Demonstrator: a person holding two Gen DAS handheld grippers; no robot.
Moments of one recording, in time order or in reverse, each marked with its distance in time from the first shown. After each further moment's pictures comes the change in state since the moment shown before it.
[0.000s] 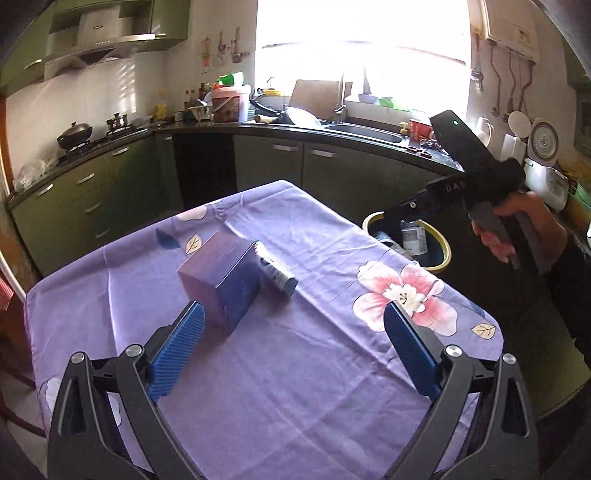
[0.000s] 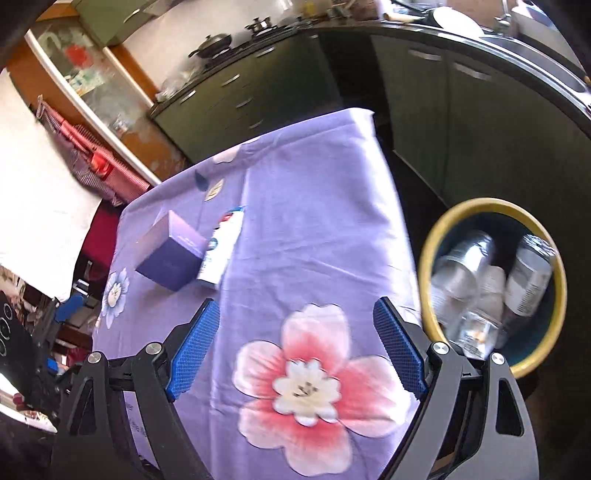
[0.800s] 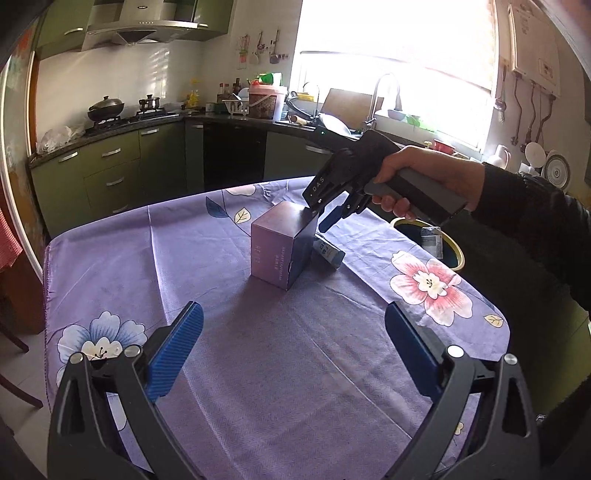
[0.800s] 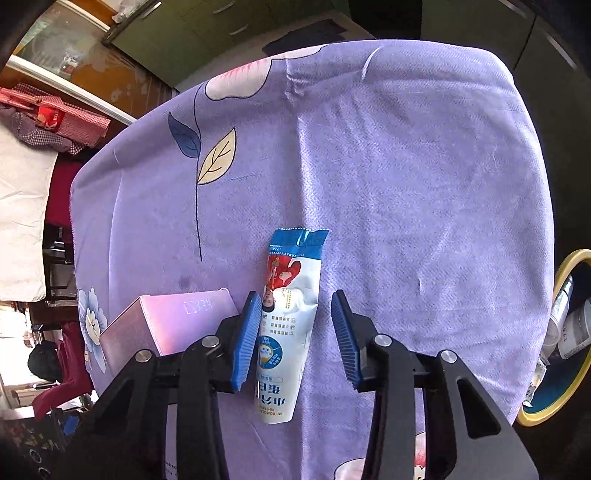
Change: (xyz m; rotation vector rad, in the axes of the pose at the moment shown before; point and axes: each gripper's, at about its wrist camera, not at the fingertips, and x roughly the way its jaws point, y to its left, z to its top) left arm -0.033 0.054 -0.044 -0.118 -0.033 0.019; right arm 0.186 0.087 0.104 0.042 0.410 -0.112
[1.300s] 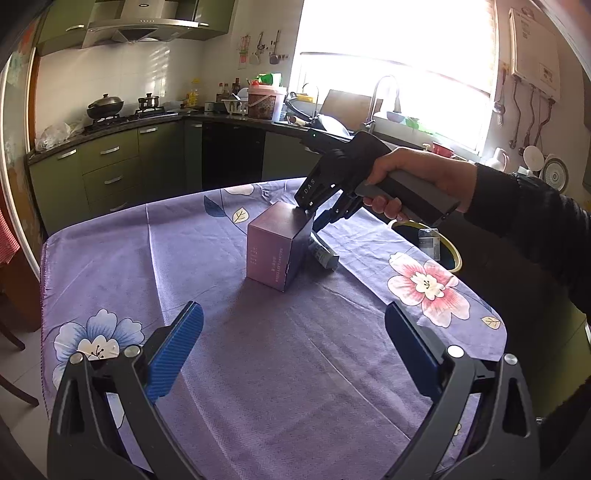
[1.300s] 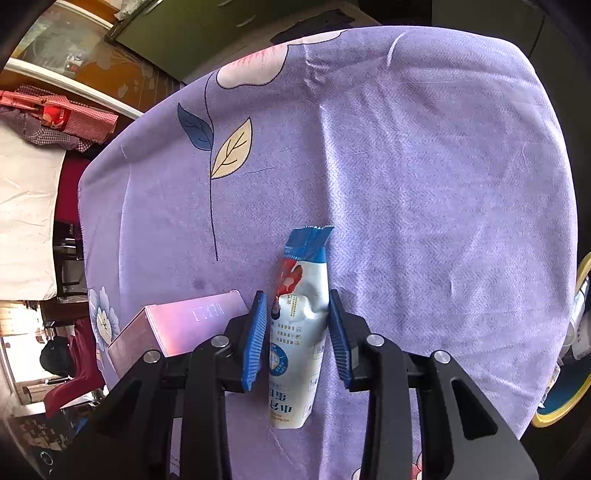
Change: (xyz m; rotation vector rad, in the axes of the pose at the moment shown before) left arm -0.001 -0.001 -0.002 -0.008 -0.003 -0.013; right arm 0.009 0.009 0.002 0.001 0.027 0.059
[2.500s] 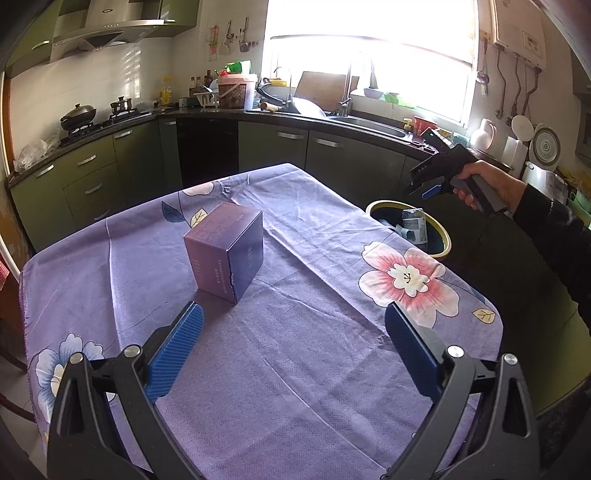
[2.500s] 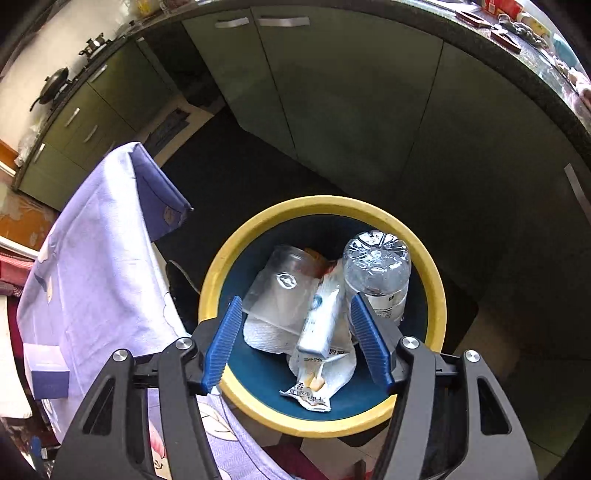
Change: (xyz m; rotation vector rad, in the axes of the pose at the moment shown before) left arm 0.036 -0.052 0.017 0.097 0.070 -0.024; right arm -0.165 -0.319 -0.108 0.409 -0.349 -0.247
